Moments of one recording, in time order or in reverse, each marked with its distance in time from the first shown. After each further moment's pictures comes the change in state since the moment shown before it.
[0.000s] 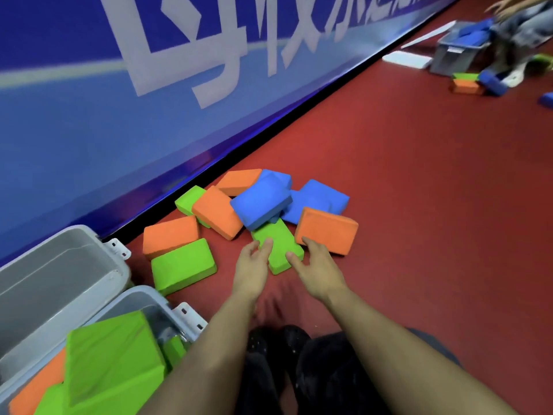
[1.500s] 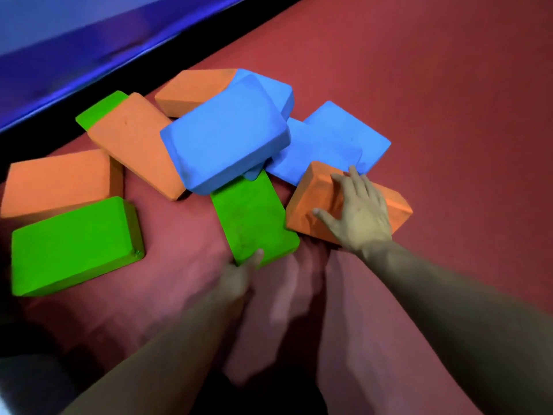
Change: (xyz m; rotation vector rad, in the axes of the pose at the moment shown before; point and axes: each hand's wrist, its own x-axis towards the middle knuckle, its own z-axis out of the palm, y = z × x) left_hand 0.323 -0.254 0.102 0.036 -0.028 -0.419; right_hand 0.333 0.225 0.085 -0.510 0.078 -0.161
